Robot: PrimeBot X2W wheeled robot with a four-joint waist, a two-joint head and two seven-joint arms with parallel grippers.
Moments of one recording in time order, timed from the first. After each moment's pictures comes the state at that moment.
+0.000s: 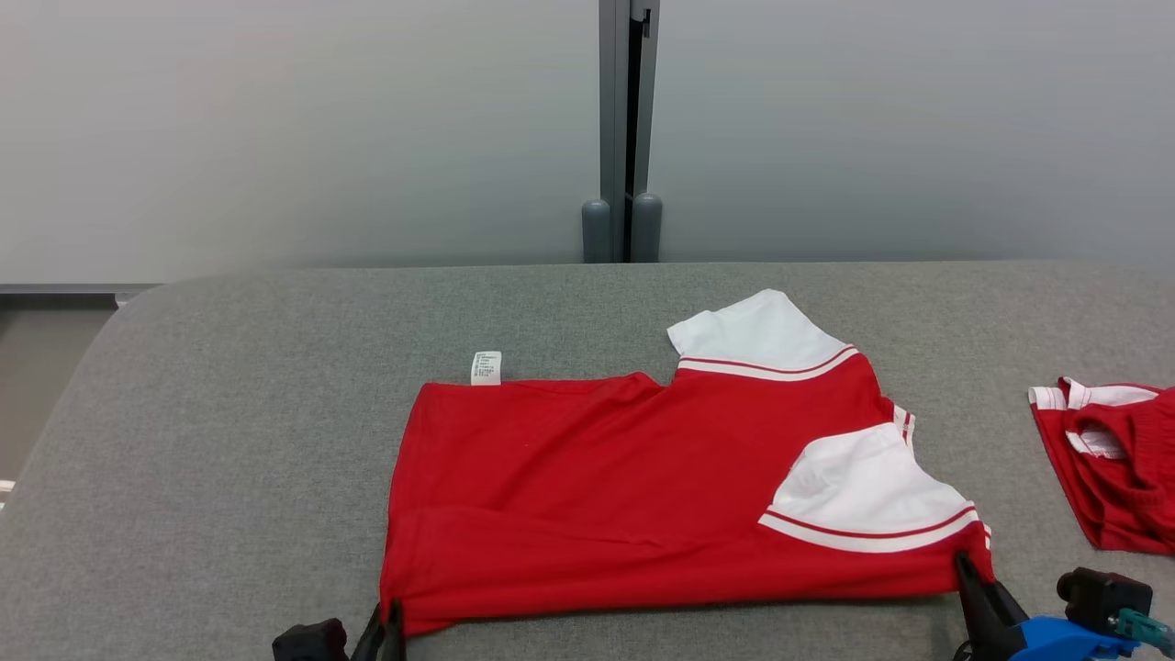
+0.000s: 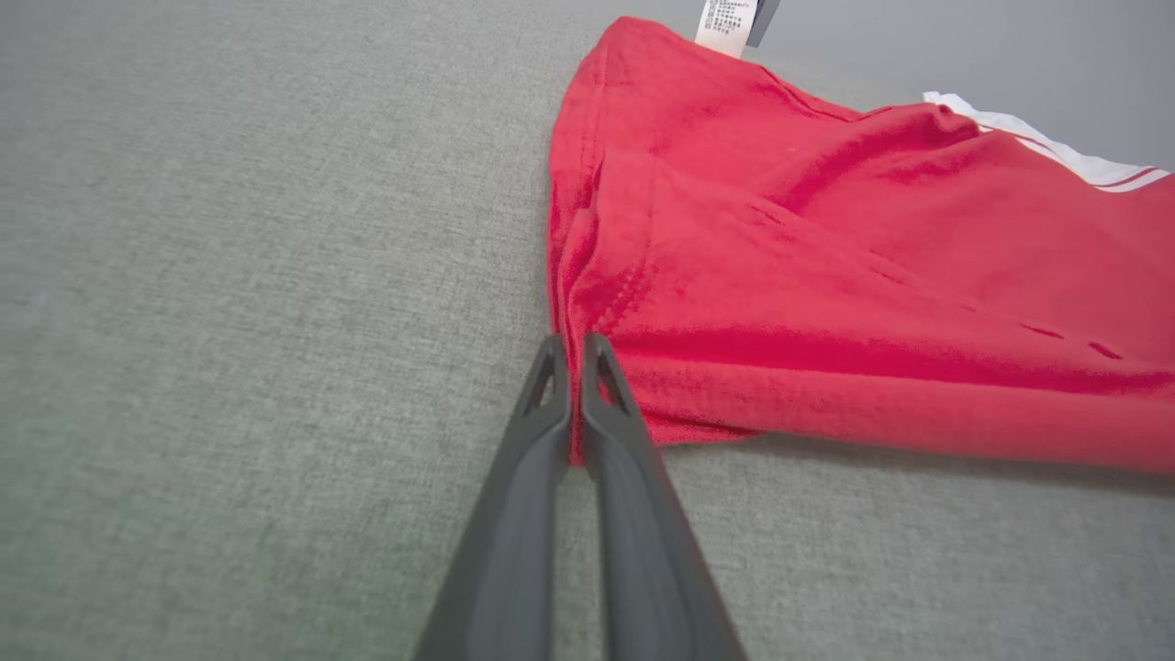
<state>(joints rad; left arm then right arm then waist) -0.10 0.05 -0.22 0.81 -0.41 -0.02 -0.26 -0.15 -0.23 0.16 0.76 0.59 0.13 -0.26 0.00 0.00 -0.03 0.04</state>
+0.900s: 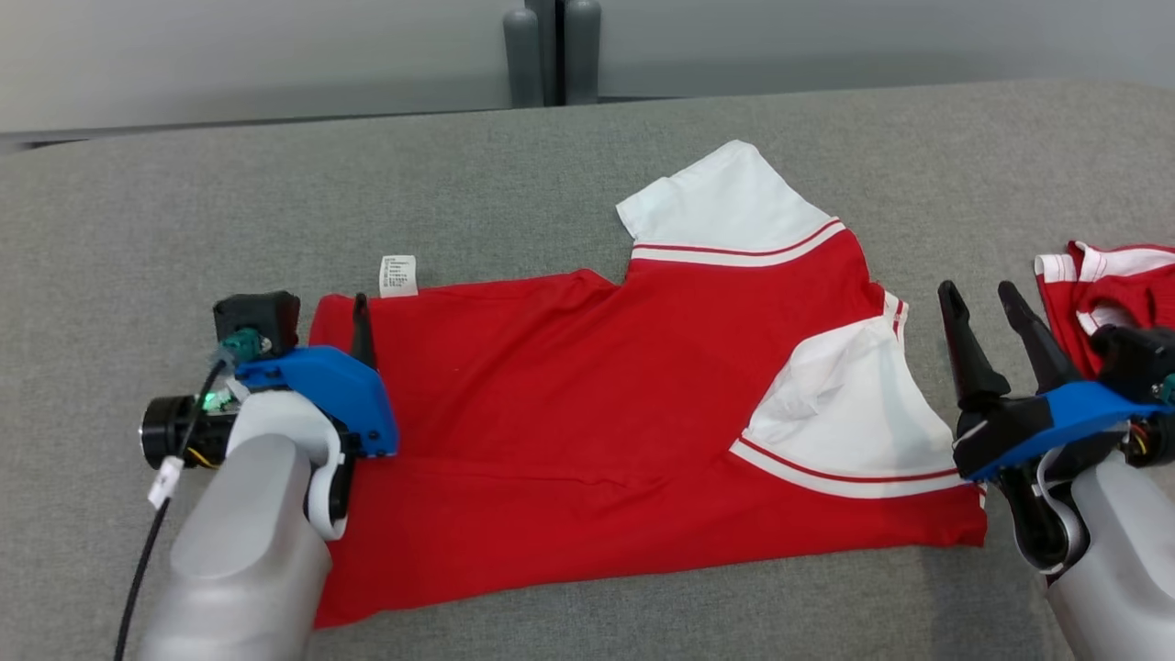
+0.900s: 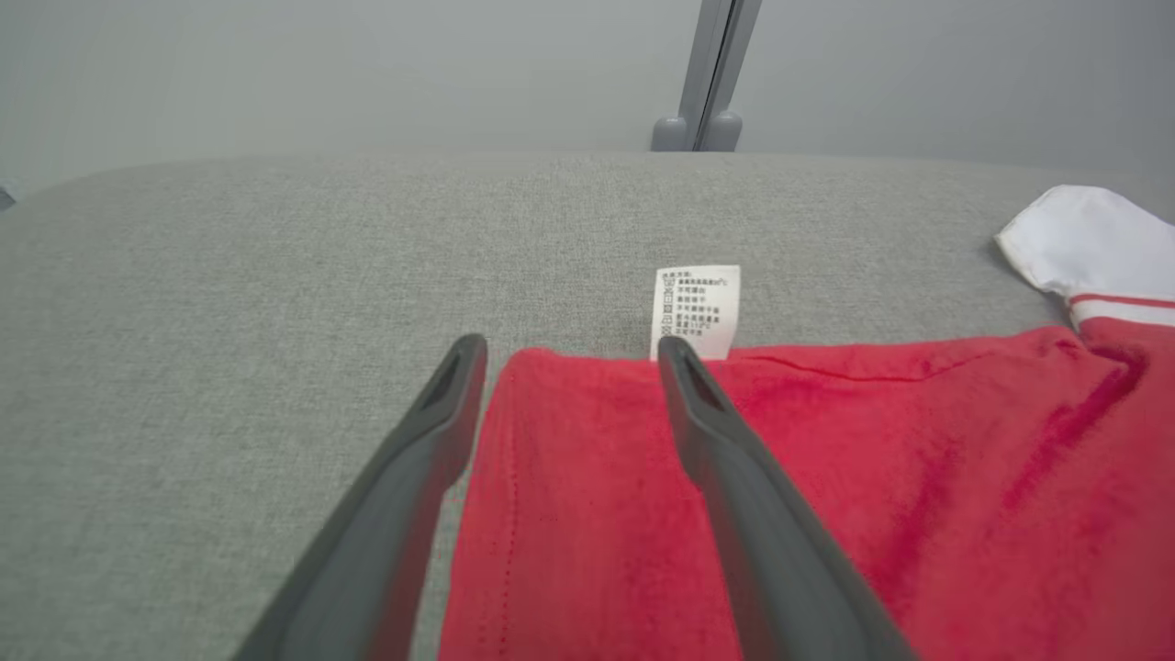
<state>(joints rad) -0.62 0.13 -0.27 0.86 -0.35 0.04 -0.07 -0.47 -0.33 0.23 0.61 0.60 0.13 -0.26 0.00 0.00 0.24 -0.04</state>
